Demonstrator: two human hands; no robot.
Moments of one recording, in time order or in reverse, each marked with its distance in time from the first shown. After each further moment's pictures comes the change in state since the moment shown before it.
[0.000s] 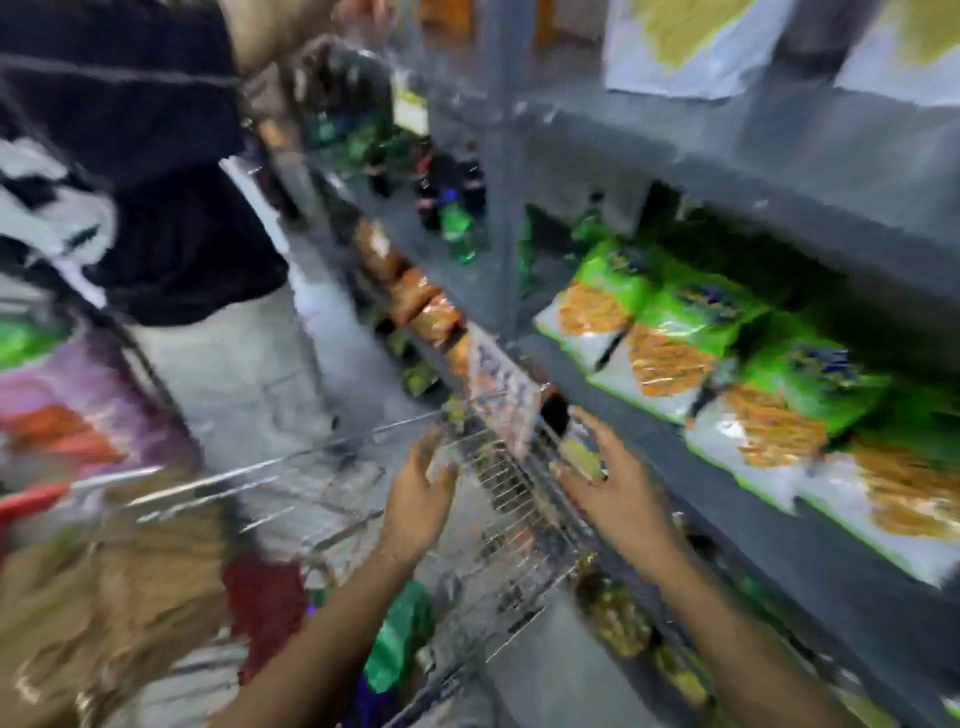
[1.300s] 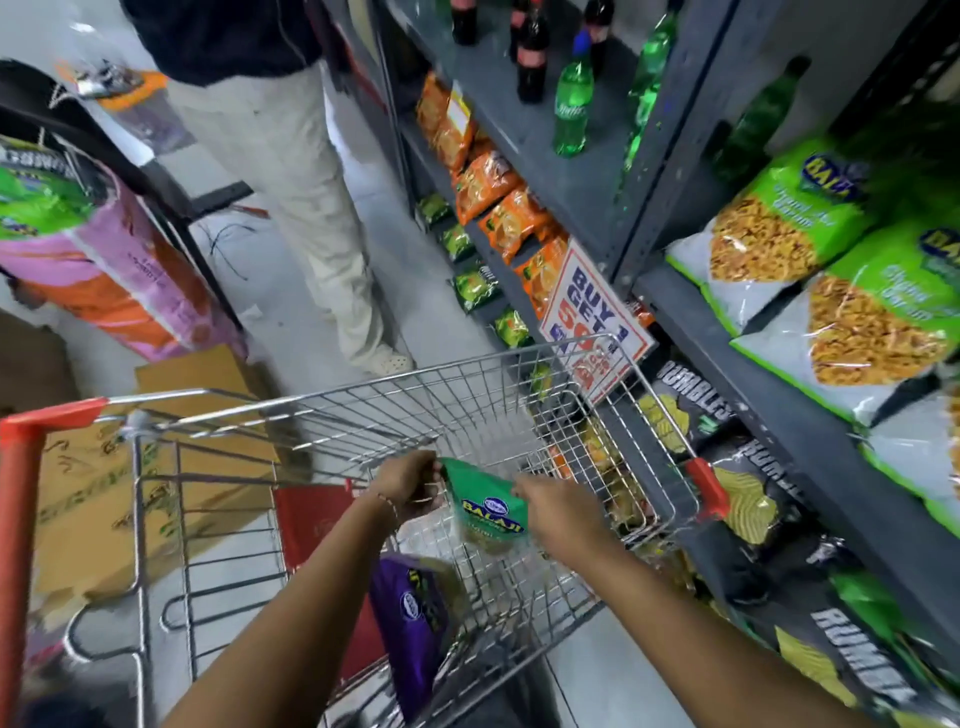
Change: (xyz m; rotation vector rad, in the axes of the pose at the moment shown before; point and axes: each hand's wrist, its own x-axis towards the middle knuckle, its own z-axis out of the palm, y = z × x) left_hand 0.080 -0.162 -0.078 -0.371 -0.069 -0.908; right_hand 0.062 0.100 0.175 -0.915 -0.571 -0.012
